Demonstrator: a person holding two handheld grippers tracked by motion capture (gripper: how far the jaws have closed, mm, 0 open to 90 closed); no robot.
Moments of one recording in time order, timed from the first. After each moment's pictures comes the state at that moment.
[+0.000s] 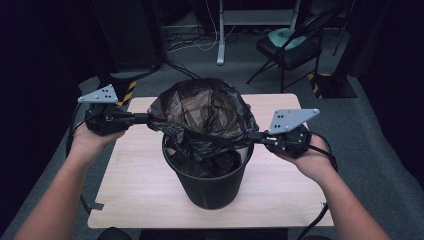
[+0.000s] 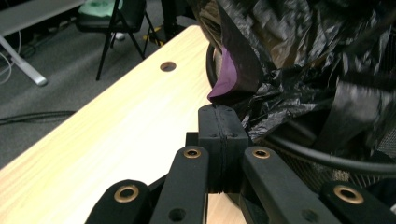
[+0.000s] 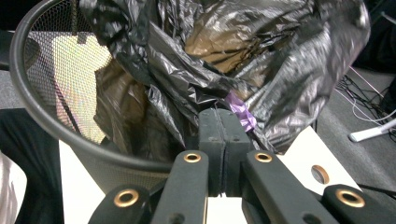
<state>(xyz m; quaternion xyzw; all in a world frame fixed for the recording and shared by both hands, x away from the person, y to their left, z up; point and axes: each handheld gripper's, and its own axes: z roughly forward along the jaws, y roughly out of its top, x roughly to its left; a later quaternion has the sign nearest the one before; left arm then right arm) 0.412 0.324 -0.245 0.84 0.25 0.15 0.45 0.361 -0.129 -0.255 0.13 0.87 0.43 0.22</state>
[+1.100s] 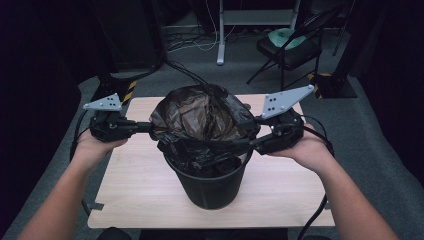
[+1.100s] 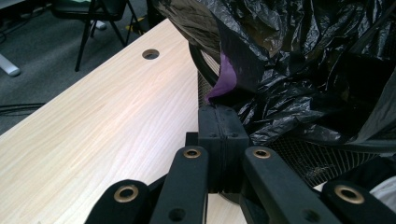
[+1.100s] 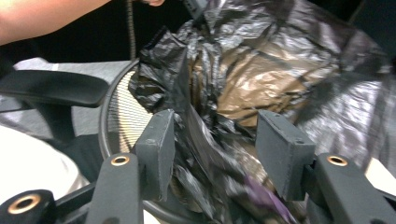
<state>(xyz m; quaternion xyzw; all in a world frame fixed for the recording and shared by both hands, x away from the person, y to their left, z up) 0.411 0.322 -0.263 0.85 0.24 0.12 0.46 0.369 -0.104 -0.217 0.10 0.87 0.47 0.10</state>
